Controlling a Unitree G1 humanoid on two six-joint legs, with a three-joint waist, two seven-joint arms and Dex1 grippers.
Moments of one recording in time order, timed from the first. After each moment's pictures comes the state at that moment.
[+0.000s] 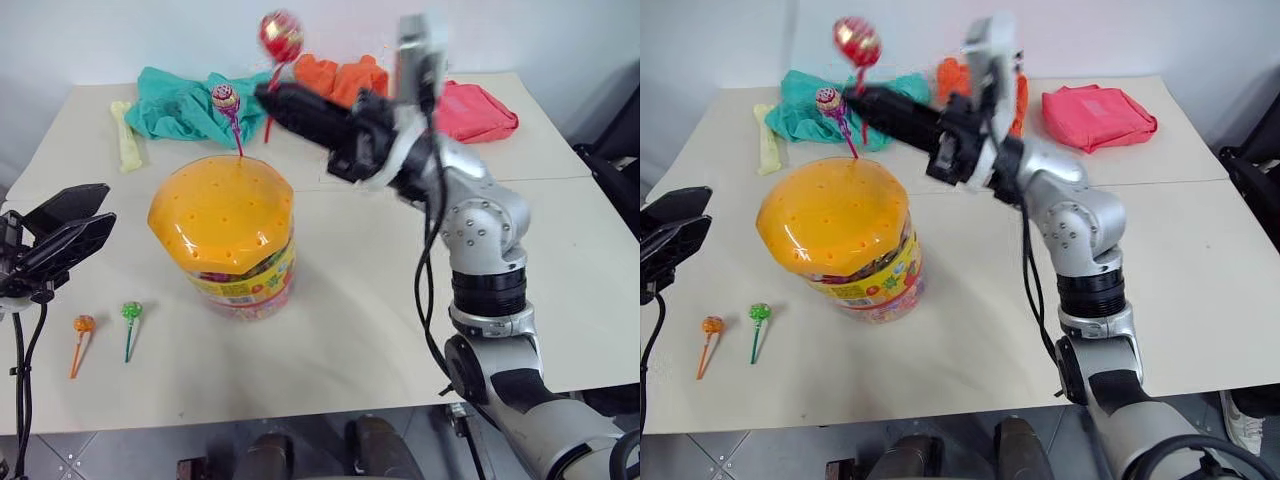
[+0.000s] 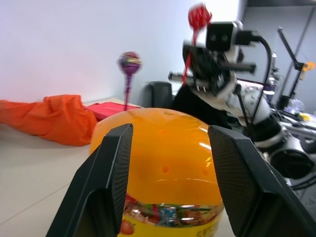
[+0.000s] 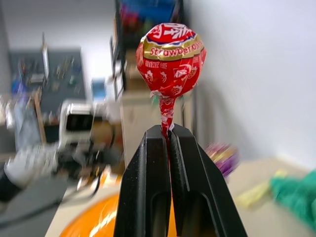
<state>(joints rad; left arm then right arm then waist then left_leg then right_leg) -0.17 0.84 0.75 -0.18 -1.10 0.64 -1.12 -1.02 -0.21 -0.10 -0.04 0.78 0.59 0.84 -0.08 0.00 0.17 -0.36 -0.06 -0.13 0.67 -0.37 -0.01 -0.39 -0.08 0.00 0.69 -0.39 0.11</state>
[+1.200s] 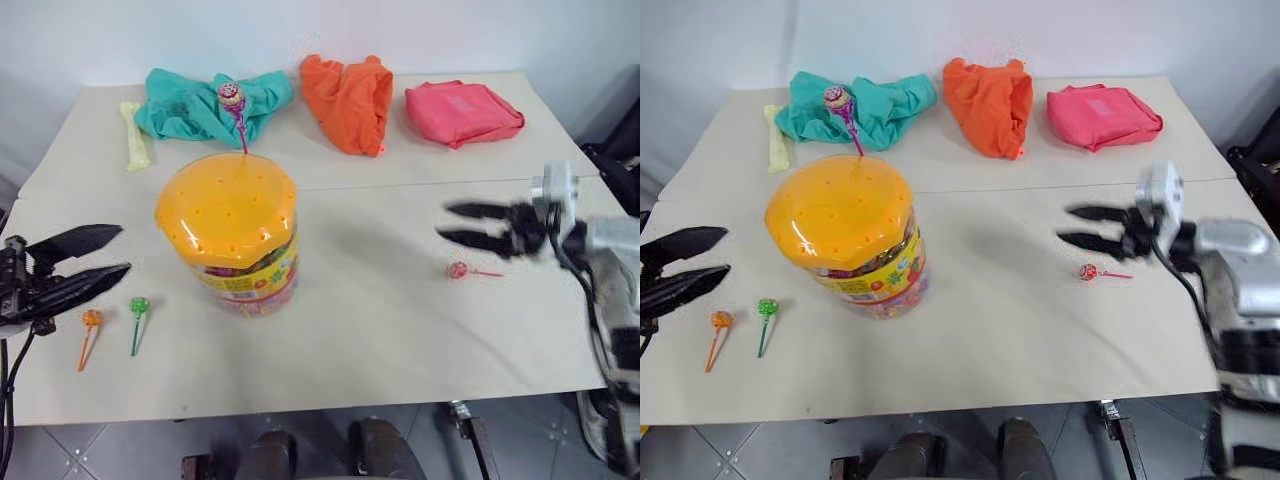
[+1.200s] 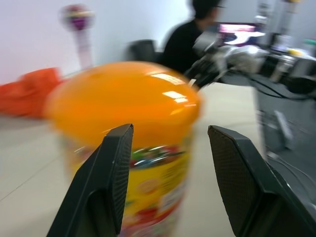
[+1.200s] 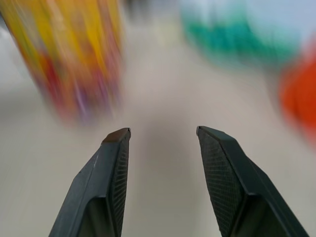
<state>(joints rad) -0.04 0.85 0.79 -0.14 -0.95 0.47 -1.22 -0.73 -0.67 -0.11 0.06 0.66 0.41 1.21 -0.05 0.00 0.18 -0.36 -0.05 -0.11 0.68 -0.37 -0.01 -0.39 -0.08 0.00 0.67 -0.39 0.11</state>
